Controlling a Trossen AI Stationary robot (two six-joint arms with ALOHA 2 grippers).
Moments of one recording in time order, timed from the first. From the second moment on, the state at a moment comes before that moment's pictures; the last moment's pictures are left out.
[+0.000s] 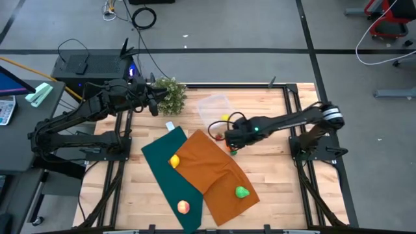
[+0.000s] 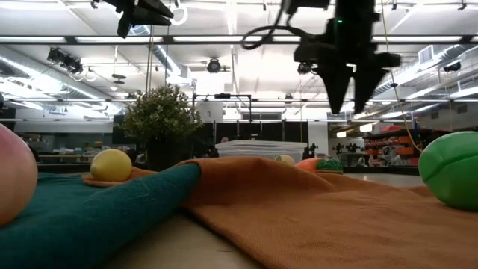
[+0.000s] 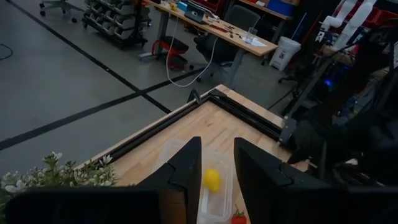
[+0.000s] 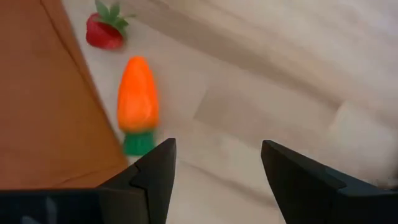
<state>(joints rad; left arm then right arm) 0.39 0.81 0.91 -0.30 -0.13 -0.34 0.09 1.63 1.30 -1.18 0.25 1.22</state>
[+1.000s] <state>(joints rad) 0.39 0.81 0.91 -0.32 -0.13 -0.34 0.03 1.73 1.19 -0.81 0.08 1.05</state>
